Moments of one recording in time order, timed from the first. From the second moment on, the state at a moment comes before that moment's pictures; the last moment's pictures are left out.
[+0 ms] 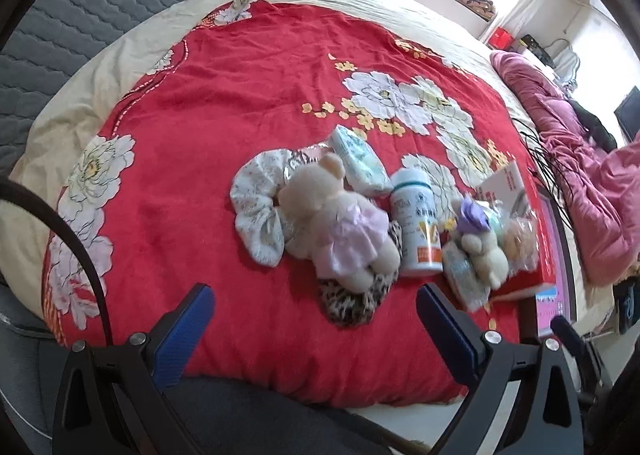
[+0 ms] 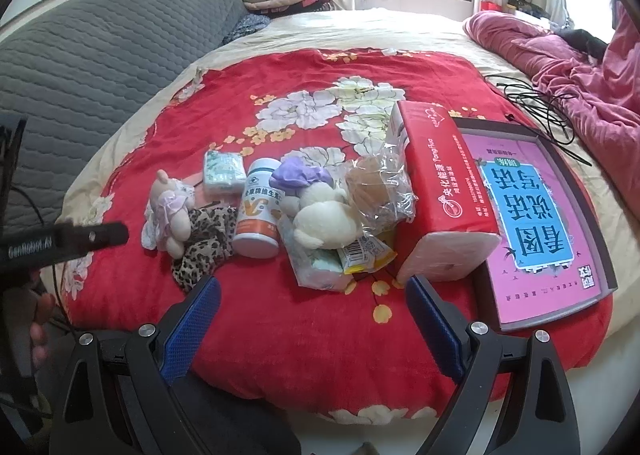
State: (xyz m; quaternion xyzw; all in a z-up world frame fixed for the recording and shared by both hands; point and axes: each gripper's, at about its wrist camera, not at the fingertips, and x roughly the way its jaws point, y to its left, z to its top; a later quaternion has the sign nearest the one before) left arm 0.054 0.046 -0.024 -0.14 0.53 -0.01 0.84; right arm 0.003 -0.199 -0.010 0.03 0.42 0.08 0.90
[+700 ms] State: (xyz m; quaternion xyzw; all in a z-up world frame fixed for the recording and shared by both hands) left arm 0.115 0.034 -0.063 -0.16 0.57 0.00 0.81; right arm 0.085 -0.222 -0.005 -0.03 0.42 0.02 0.91
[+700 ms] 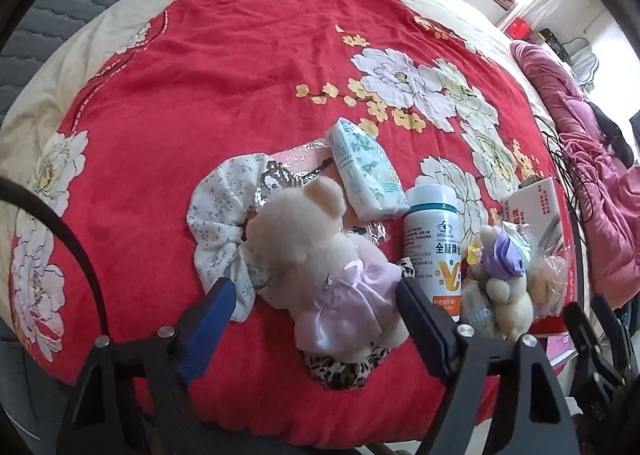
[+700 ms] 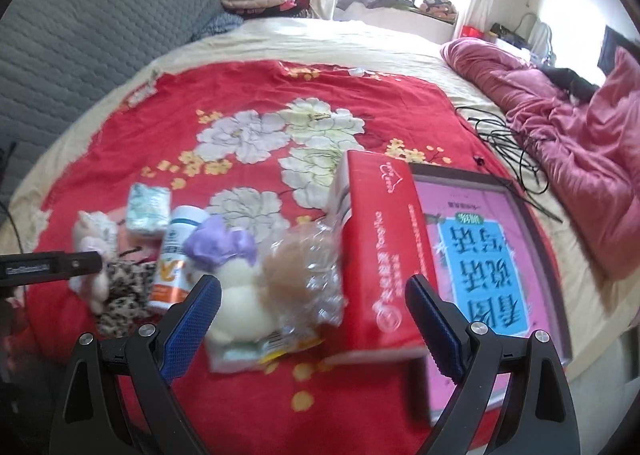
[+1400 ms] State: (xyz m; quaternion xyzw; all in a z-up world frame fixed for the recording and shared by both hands) left arm 0.118 0.037 -0.072 -0.19 0.58 -0.03 0.79; right arm 0.110 -0.212 -0.027 -0.09 0.45 0.03 0.89
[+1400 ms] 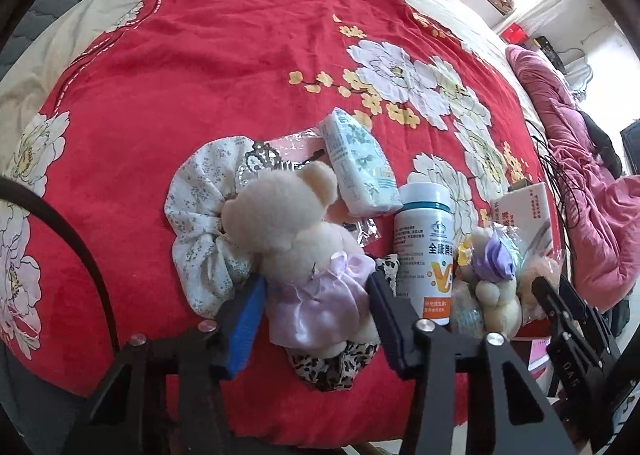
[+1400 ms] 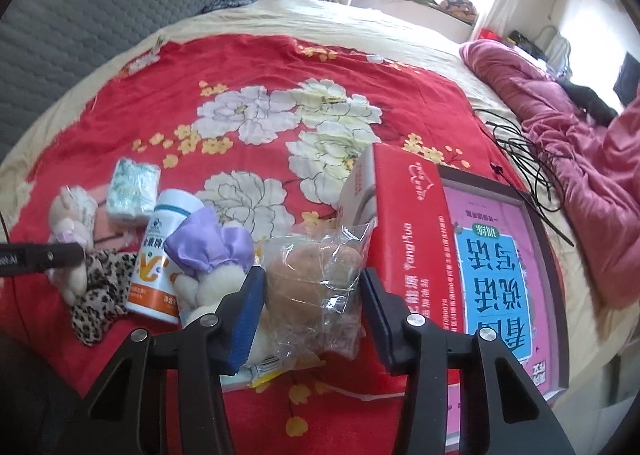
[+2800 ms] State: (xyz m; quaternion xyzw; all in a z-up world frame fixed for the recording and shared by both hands) left arm 0.062 -0.117 0.064 -0.04 0.48 -0.14 0.87; right arm 0.037 -0.331 0.060 0.04 0.38 0.01 0.93
